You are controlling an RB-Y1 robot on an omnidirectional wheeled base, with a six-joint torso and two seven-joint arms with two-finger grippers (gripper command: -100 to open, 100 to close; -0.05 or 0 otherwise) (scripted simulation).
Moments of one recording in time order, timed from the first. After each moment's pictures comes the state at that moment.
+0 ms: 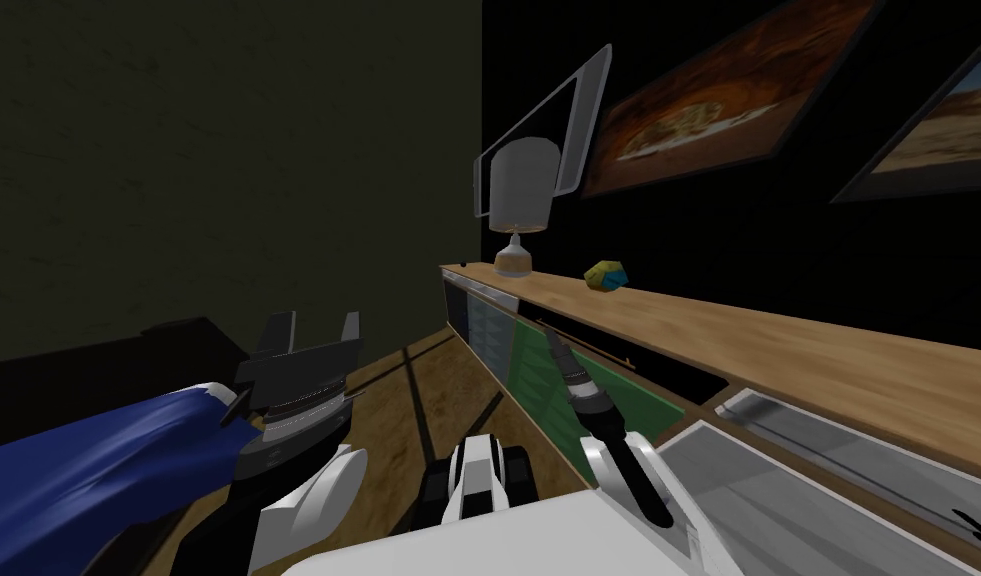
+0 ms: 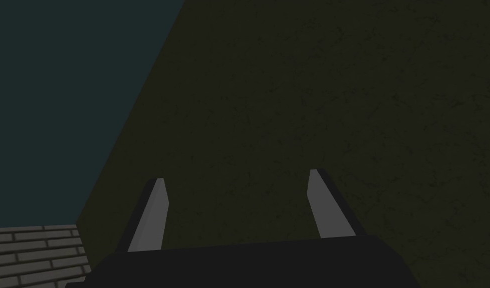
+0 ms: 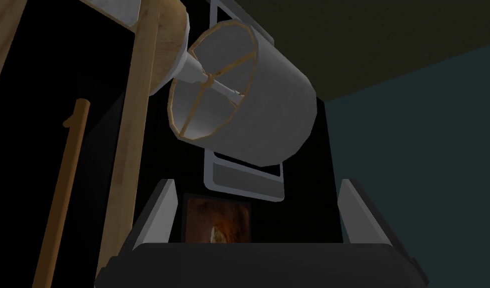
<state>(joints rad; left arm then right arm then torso) 0.48 0.01 0.01 -2.37 0.12 -0.62 0.09 0.54 -0.19 -0.04 -2.22 0.36 -0.46 0.07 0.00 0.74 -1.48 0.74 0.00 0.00</state>
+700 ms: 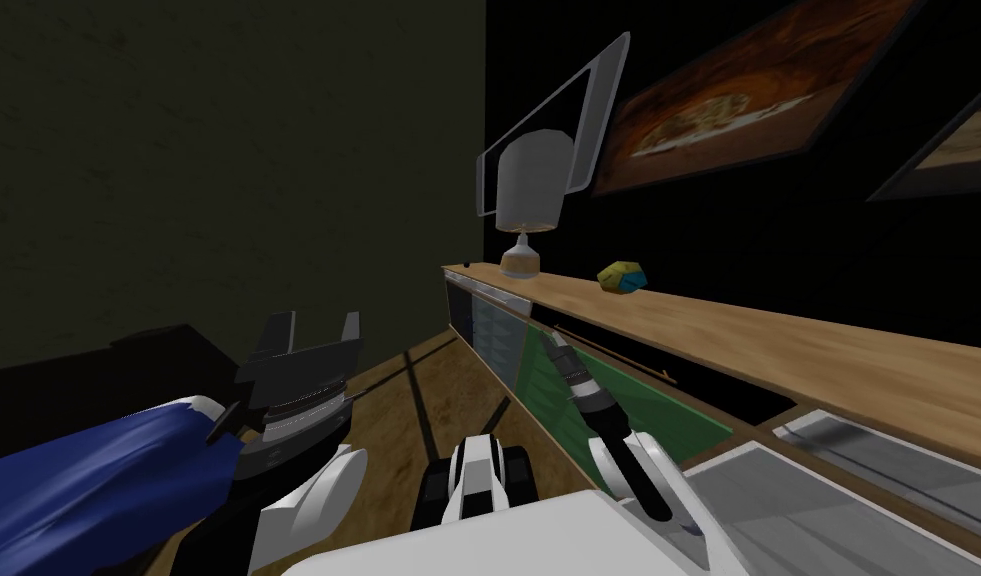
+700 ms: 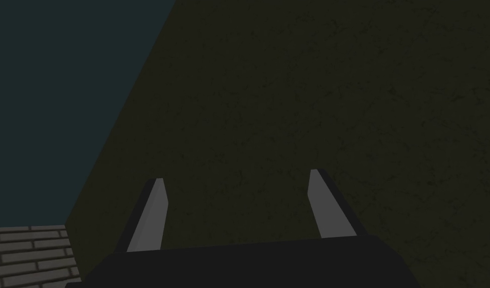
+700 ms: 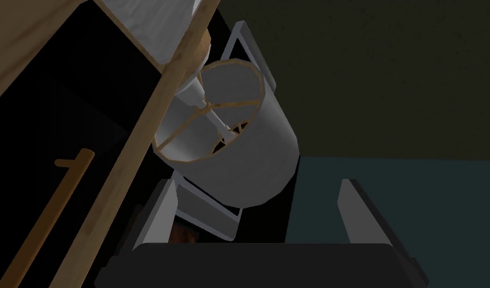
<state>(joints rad) 0.48 0.01 0.01 -2.37 0.12 -0.62 0.09 0.54 -0.21 -0.09 -2.22 0.56 -0.39 0.17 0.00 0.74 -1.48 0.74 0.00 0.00</state>
